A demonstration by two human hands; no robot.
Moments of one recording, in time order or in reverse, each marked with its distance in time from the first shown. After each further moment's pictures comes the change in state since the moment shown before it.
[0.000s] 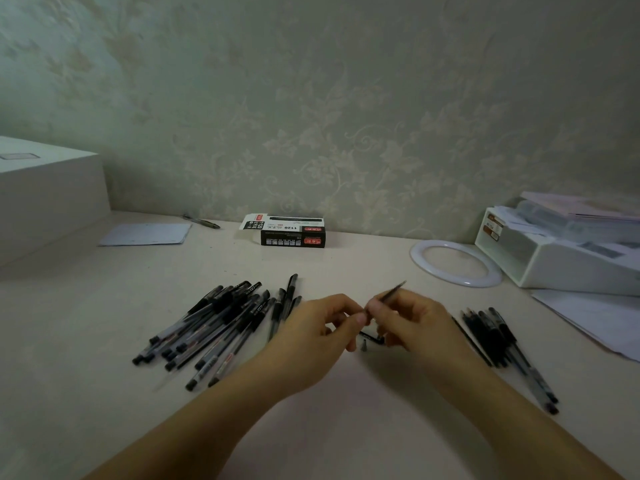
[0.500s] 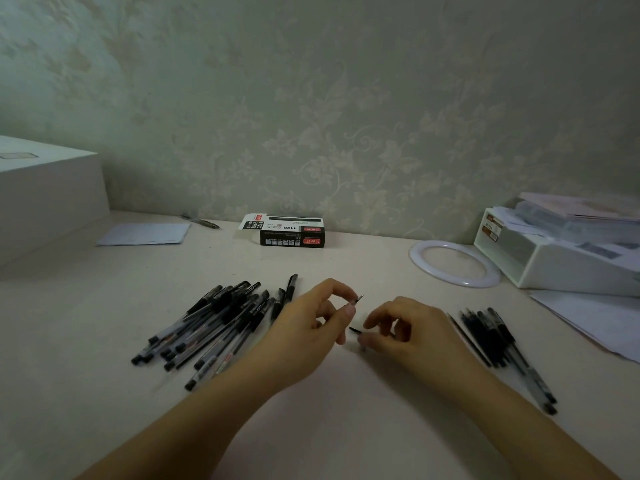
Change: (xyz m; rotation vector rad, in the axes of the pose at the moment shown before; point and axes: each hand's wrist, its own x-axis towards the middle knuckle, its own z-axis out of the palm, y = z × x) left_hand 0.006 -0.012 -0.005 -0.017 0.043 0.013; right_hand -0.005 -0.001 -0.006 -0.655 -0.049 -0.163
